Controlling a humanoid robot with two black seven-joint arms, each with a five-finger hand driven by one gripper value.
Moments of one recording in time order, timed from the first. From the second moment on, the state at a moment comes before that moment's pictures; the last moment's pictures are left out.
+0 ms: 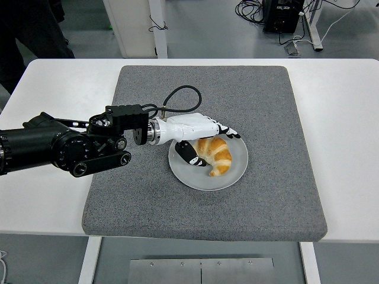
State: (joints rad) left arm -1.30 0.22 0.31 -1.02 1.19 0.19 -0.36; right arm -0.10 0.00 0.00 0.15 -0.11 0.02 0.41
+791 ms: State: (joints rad) left arm -1.31 0.36 0.11 -1.08 1.08 0.10 -0.48; right arm -0.10 0.00 0.00 0.15 -0.11 0.02 0.41
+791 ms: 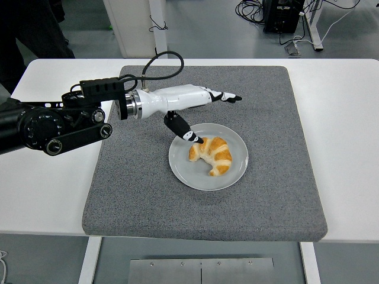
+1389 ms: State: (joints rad) left arm -1.12 0.34 -0.08 -0.77 0.48 0.22 -0.50; right arm -0.10 0.00 0.00 0.15 -0.11 0.02 0.41
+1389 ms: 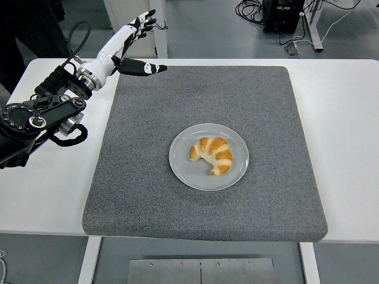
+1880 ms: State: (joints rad) left arm -1.00 0.17 -0.29 -0.55 0.27 0.21 -0.53; right arm -0.10 0.00 0.00 0.15 -0.11 0.02 0.41
